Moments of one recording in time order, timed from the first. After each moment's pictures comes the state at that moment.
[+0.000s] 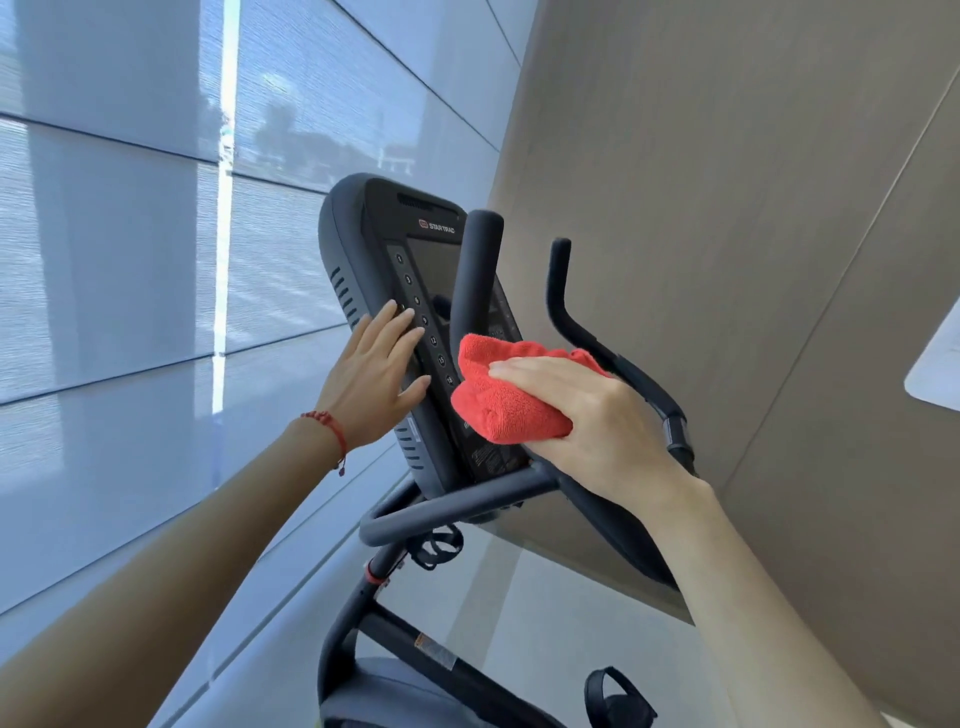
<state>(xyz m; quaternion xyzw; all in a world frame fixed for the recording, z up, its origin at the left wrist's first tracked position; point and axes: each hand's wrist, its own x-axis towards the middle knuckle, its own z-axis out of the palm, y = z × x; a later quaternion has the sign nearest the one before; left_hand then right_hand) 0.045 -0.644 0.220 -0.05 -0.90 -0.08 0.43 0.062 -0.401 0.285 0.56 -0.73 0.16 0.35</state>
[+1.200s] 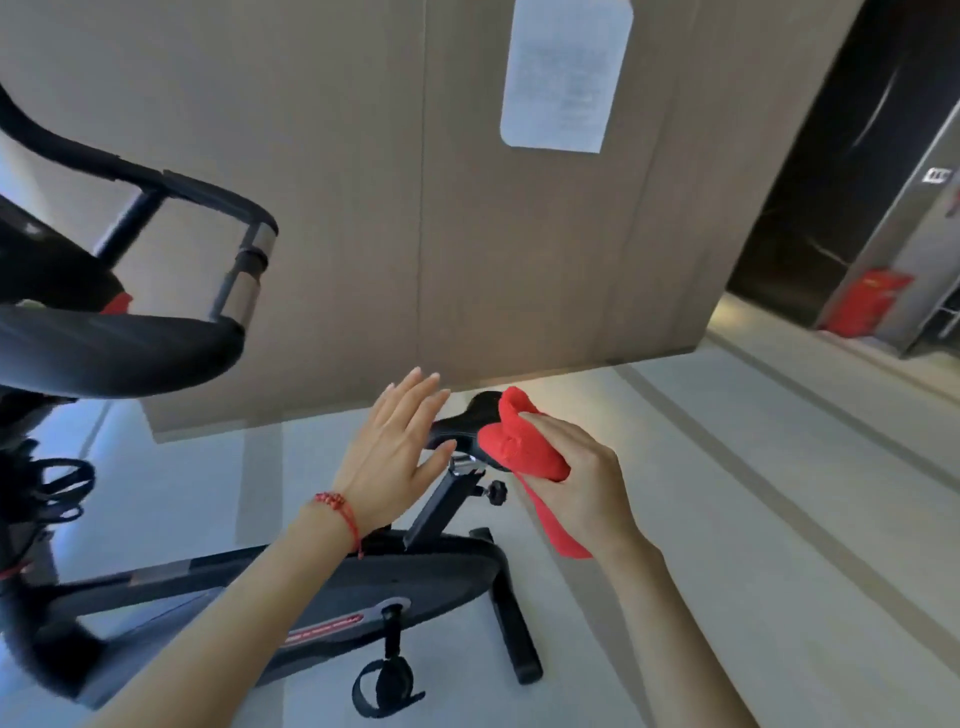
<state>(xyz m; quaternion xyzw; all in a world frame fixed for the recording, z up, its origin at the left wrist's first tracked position) 0.114 -0.205 0.105 -0.43 -0.85 -0.23 0.21 0.213 -0.014 0.094 0.03 -0.88 0.31 0.35</state>
